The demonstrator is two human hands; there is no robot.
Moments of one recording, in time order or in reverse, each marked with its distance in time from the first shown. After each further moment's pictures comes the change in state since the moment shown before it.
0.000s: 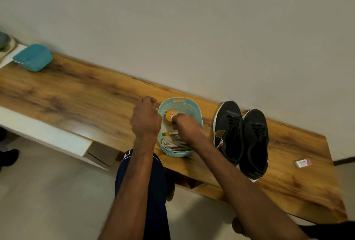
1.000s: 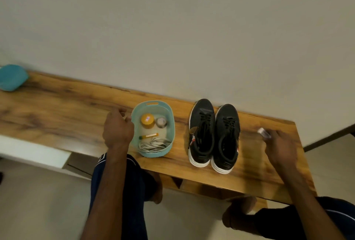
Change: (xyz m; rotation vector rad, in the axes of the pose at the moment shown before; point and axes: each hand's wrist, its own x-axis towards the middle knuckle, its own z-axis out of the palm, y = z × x) left_hand -0.029 0.011 0.003 -0.064 0.034 -0.092; right_hand -0.257 0.248 -0.037 -0.102 0.387 0.750
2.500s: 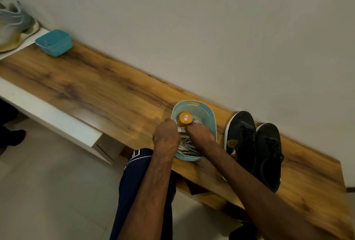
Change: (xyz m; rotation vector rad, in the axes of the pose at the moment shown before) left_hand 0.007 -0.013 0.005 0.376 -0.472 0.007; right_hand -0.002 -0.356 0.079 -0.256 -0.480 -0.809
